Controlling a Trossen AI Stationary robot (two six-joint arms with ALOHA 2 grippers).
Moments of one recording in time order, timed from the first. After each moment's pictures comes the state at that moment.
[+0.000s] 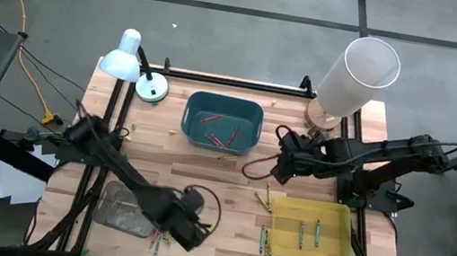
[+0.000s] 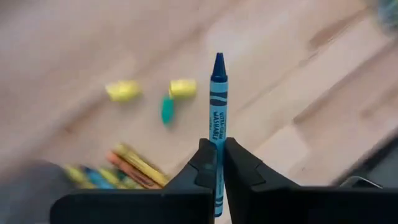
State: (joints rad) left arm -0.59 1.93 1.58 -0.97 -0.27 -1.49; right arm 0.24 1.38 1.33 -1.18 0.55 0.72
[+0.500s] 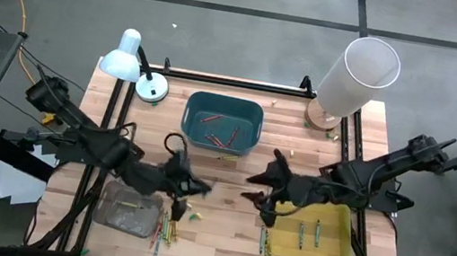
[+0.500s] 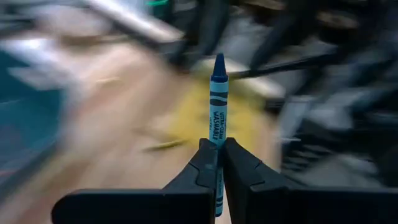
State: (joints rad) left arm -0.53 1.39 1.20 -0.24 -0.57 -0.69; right arm 0.46 1.39 1.33 -0.47 0.41 0.61
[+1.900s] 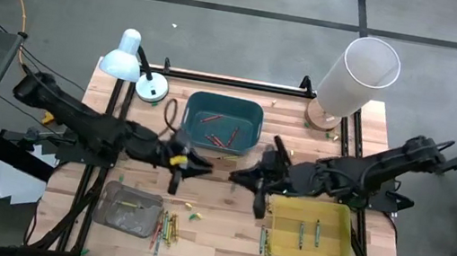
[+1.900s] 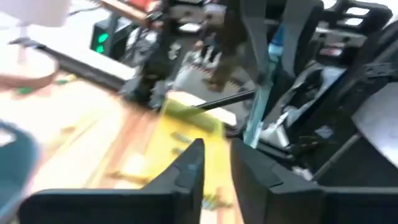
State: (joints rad) left arm -0.34 1.21 0.94 0.08 -0.29 -0.51; right arm 0.40 1.42 1.33 -0.19 0.40 0.46
